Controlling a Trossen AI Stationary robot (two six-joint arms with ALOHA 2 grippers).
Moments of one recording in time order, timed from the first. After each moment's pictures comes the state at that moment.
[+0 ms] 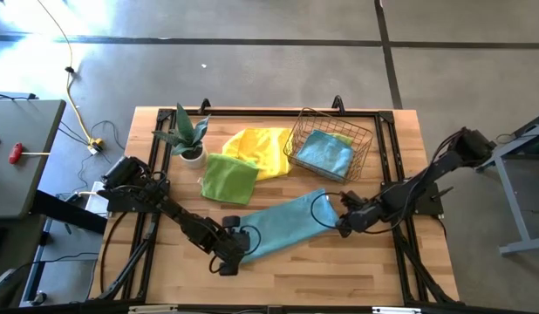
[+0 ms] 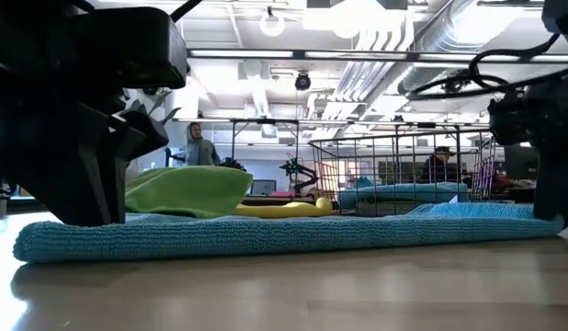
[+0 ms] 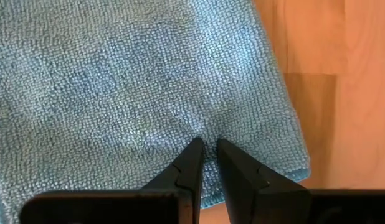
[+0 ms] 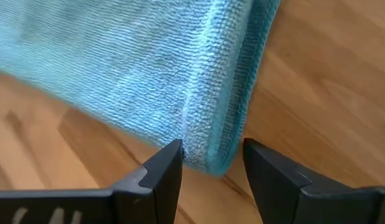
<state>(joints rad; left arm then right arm) -0.45 1.86 0.98 -0.33 -0.21 -0.55 0.54 1.19 0.38 -0.27 0.23 1.39</state>
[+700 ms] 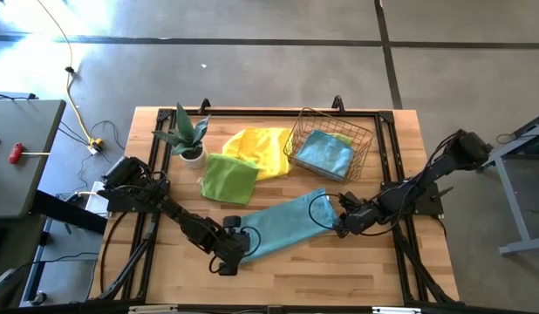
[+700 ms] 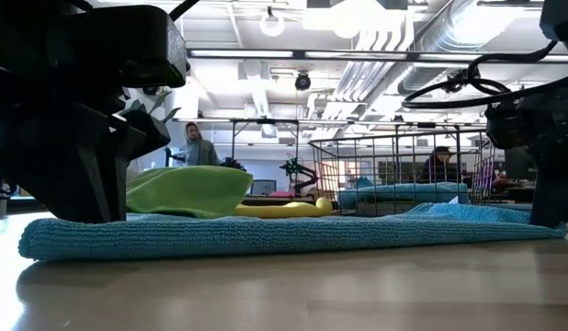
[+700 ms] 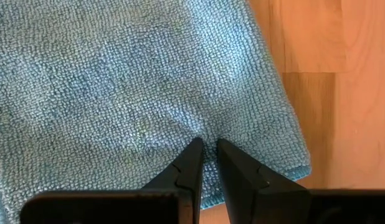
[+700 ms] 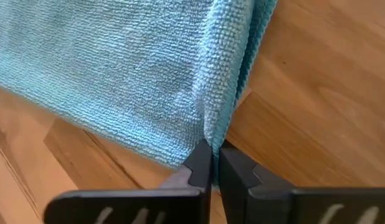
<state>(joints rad) -0.45 1.86 0.98 -0.31 -0.21 -0.52 0.54 1.28 0.38 -0.22 0.26 1.40</state>
